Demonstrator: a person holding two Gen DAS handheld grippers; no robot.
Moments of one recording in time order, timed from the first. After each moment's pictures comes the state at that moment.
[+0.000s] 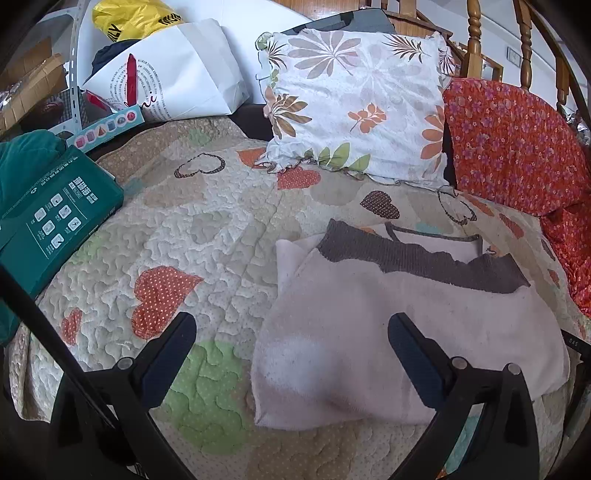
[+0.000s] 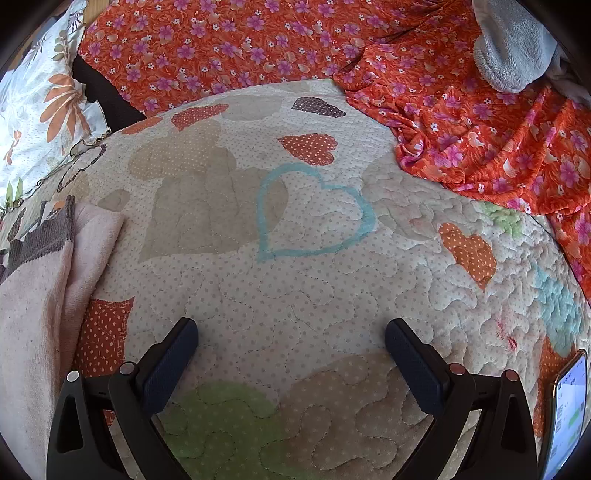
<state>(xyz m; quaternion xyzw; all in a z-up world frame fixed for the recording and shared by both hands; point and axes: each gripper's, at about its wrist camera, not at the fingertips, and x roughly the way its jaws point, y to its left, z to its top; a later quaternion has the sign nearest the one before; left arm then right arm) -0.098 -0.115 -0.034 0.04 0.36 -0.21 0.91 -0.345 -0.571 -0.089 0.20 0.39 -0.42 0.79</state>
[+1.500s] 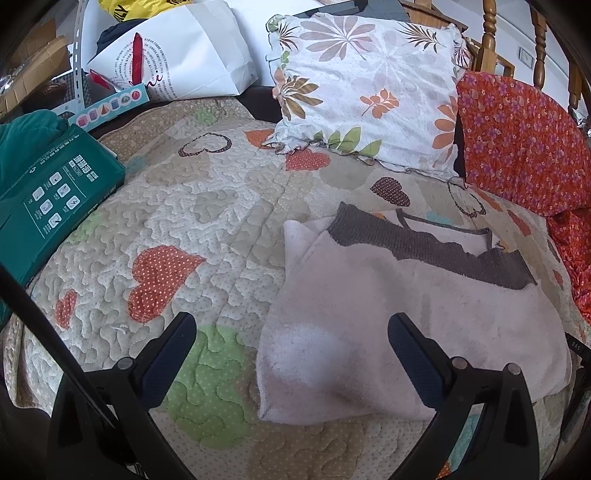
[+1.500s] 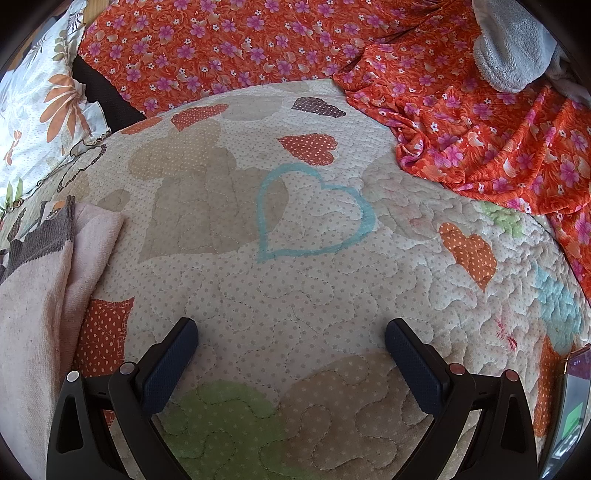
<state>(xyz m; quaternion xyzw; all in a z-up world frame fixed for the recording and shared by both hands) -0.089 -0.111 -0.047 0.03 0.38 -0.20 0.90 -0.345 -0.571 -0.090 0.20 0.39 -0.42 0.79</state>
